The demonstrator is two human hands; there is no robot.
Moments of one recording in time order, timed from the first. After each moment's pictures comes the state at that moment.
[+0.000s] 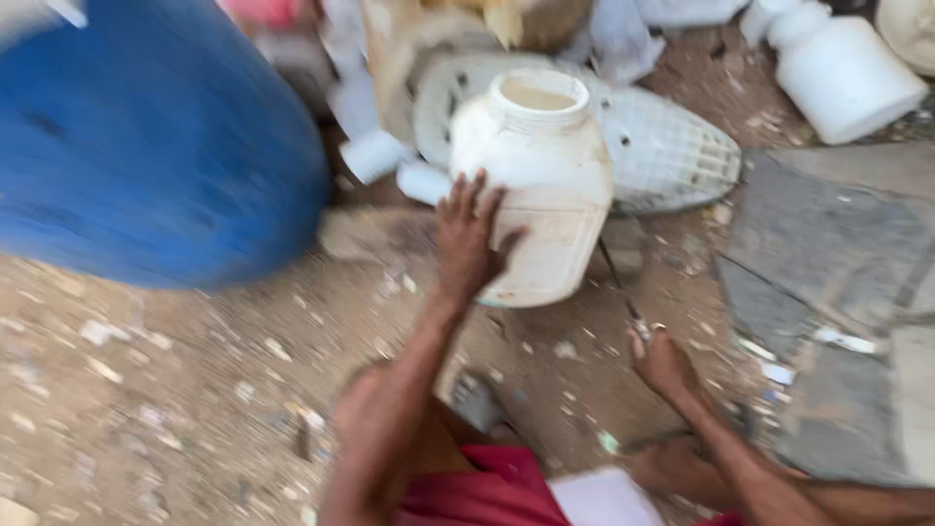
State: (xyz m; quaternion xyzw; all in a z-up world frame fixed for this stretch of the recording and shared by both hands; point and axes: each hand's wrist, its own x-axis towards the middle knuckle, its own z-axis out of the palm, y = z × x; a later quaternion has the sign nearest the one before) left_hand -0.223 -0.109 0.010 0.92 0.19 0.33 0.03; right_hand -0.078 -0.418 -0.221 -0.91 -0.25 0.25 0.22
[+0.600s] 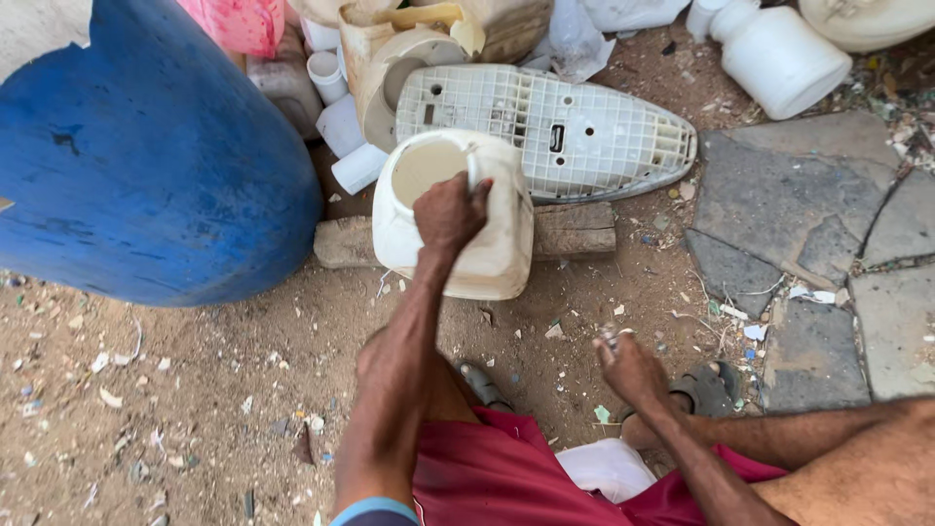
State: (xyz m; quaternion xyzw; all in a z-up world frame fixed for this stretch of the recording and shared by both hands) left_hand -0.213 -0.113 0.024 0.92 0.32 0.16 0.13; right_hand -0.169 -0.456 -0.157 -0.91 -0.21 0.28 0.21
